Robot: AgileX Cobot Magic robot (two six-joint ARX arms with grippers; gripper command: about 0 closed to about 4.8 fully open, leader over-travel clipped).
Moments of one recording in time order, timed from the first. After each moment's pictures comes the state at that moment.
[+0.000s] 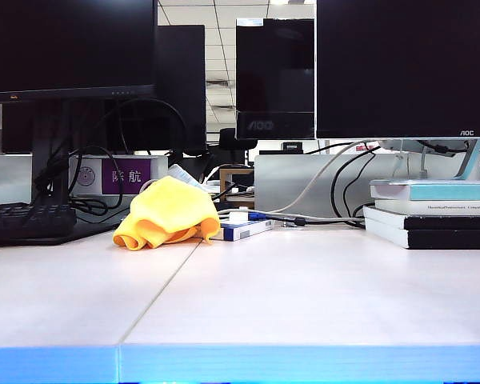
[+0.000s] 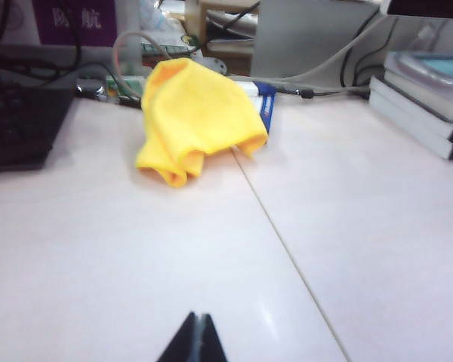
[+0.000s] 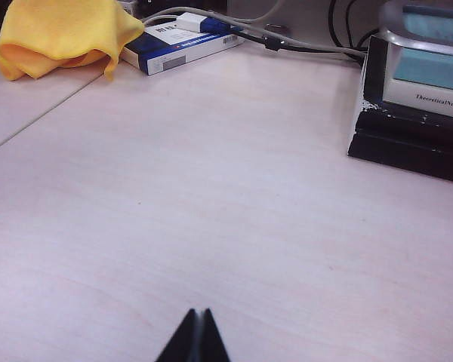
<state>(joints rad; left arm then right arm) -0.56 0.25 0.12 0.01 -0.22 -0.11 0.60 0.36 0.10 0.01 0.29 0.03</state>
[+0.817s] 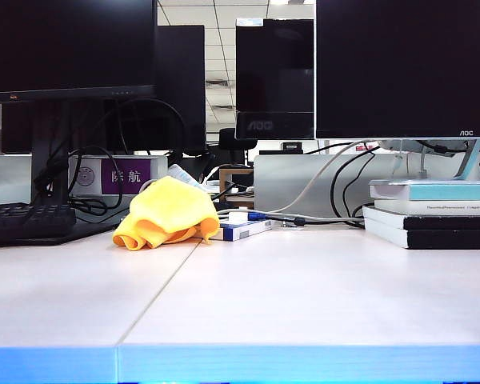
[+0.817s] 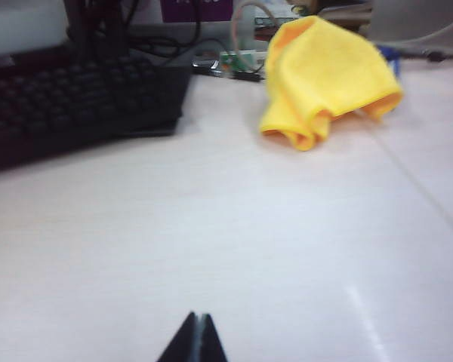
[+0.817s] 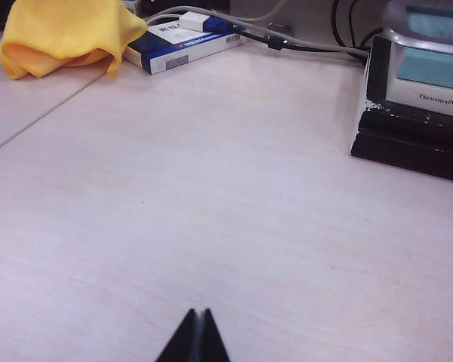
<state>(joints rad) -0.13 0.00 0.01 -0.17 -0.02 0.06 0.60 0.36 0.10 0.01 0.29 0.03</state>
